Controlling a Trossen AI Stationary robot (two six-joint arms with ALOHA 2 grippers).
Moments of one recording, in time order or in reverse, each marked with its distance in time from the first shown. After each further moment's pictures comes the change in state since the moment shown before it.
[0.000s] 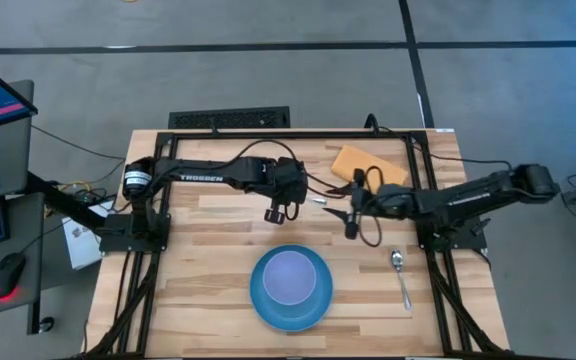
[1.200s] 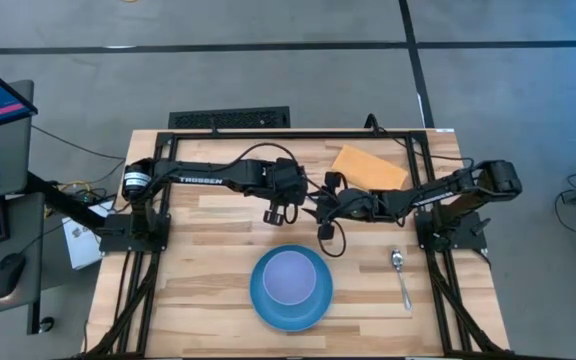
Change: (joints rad) left arm -0.028 -0.002 0.010 -0.035 -0.066 -0.025; right arm -0.002 0.351 0.257 -0.111 0.085 -0.182
